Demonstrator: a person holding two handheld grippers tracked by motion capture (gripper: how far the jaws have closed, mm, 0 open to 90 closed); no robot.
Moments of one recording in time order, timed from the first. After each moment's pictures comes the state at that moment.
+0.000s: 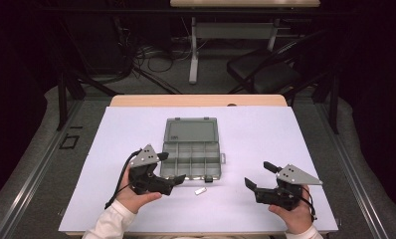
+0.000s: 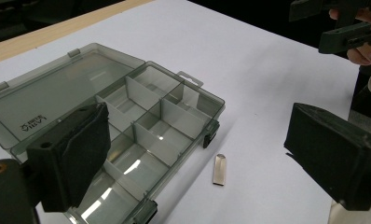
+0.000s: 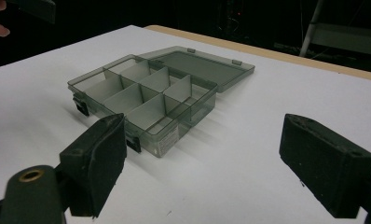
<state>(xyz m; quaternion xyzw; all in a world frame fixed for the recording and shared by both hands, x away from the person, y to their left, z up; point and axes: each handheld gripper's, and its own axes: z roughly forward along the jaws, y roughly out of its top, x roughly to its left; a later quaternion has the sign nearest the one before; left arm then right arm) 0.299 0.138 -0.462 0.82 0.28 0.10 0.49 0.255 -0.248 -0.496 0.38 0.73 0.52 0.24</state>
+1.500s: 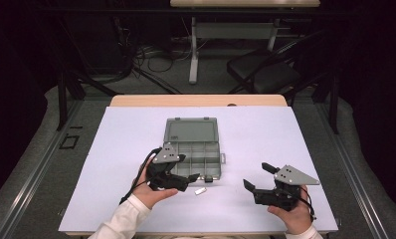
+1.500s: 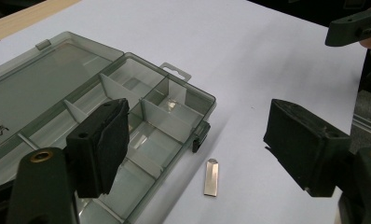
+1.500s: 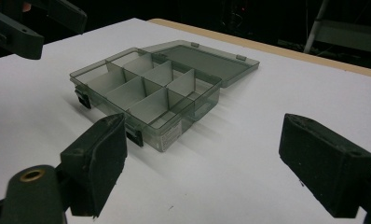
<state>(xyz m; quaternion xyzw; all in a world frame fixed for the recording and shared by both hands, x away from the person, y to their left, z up) 0.310 0.100 -0.467 0.85 0.26 0.09 0.45 0.255 -0.246 -0.498 0.37 0.74 0.51 0.24</state>
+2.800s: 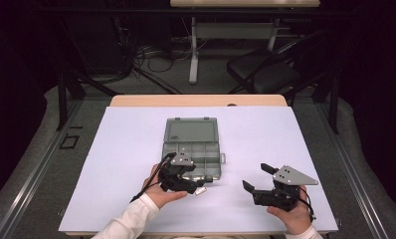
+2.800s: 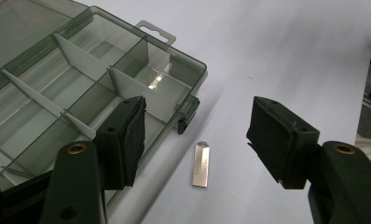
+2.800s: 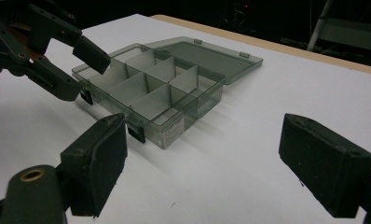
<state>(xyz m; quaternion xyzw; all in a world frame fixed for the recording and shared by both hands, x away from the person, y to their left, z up) 0.318 0.073 -0.493 0.88 0.26 0.05 0.39 0.255 -0.244 -0.500 0.36 0.74 0.51 0.23</state>
